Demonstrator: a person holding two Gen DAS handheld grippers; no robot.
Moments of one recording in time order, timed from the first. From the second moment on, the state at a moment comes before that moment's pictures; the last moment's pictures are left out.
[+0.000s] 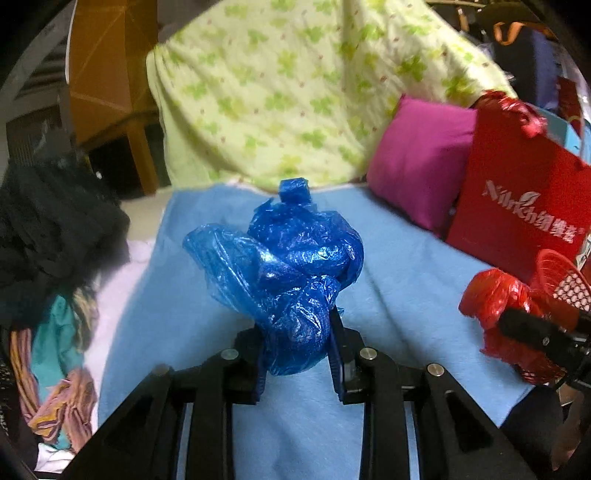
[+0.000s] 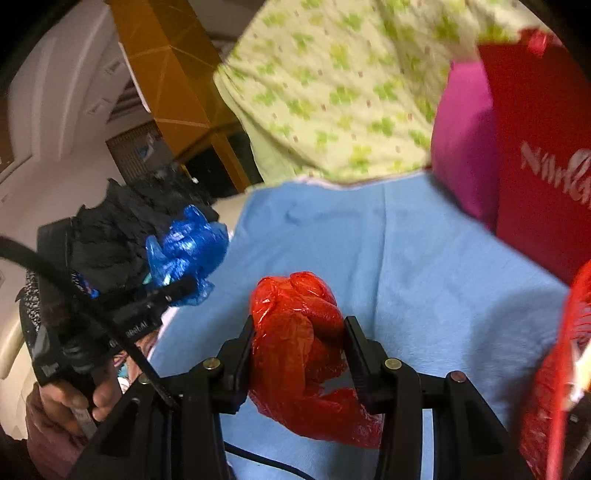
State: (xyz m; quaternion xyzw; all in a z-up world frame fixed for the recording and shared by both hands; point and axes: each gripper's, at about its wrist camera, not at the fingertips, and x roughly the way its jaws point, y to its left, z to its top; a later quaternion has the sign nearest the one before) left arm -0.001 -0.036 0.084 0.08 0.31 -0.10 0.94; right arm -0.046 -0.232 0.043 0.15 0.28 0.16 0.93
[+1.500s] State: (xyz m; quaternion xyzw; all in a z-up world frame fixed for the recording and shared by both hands) left arm -0.127 -0.117 0.125 0.15 0.23 -0.14 0.95; right arm -0.194 -0.298 0.104 0.16 0.17 0.09 0.97
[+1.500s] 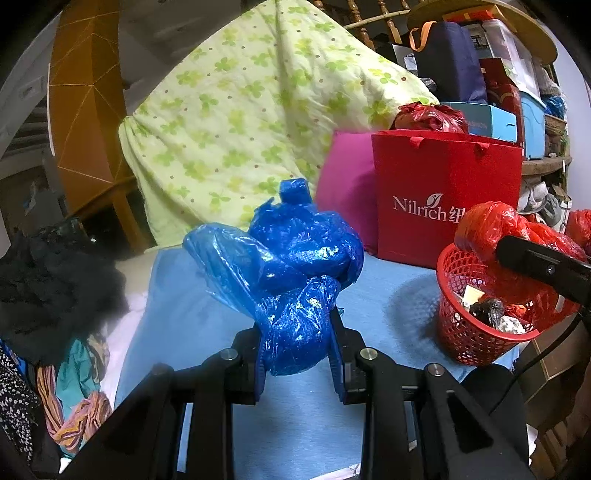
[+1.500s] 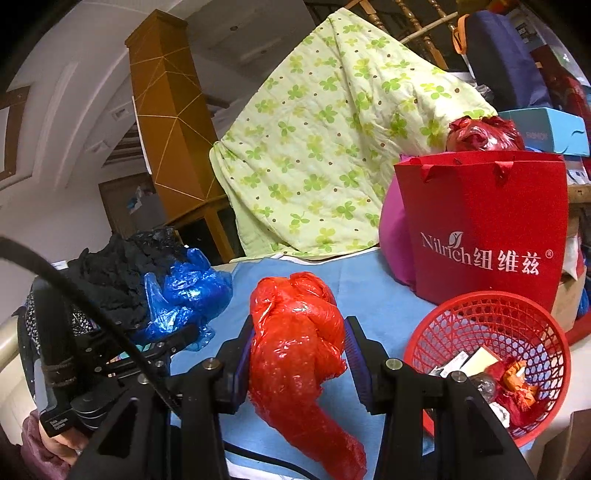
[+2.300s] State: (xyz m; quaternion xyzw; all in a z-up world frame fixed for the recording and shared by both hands) left arm -0.126 -0.136 0.117 0.17 0.24 -0.16 0.94; right arm -0.205 -0.322 0.095 0.19 0.18 0.06 0.96
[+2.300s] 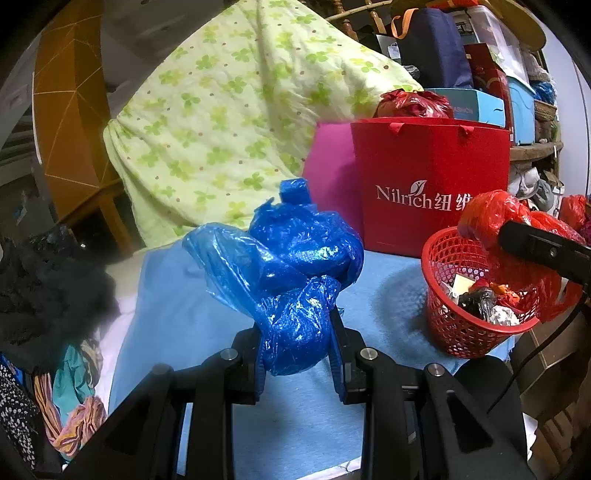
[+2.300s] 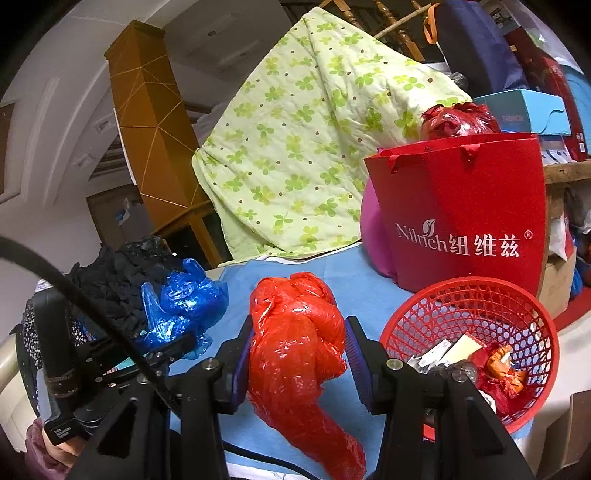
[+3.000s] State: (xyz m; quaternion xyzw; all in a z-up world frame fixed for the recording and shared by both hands) left arm -0.127 -0.143 0.114 0.19 0.24 -0.18 0.93; right arm -0.215 -0.331 0.091 0.20 0.17 0.05 0.96
